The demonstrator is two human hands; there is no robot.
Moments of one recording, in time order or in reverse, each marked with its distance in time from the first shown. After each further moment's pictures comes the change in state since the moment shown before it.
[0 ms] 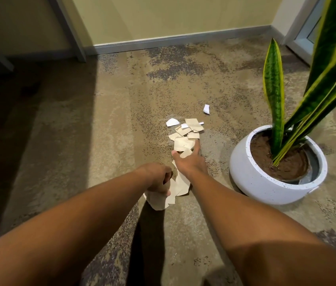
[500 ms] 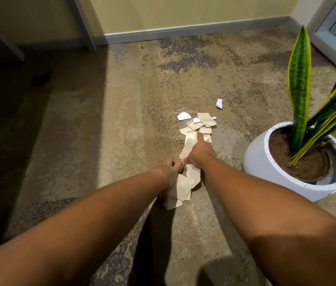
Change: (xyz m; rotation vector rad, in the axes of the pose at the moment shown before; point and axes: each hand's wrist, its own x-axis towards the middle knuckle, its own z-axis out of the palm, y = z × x) left_hand -0.002 0.007 0.017 0.205 -0.103 -0.092; right_hand 0.025 -0.022 0.002 -0.253 -0.116 -0.068
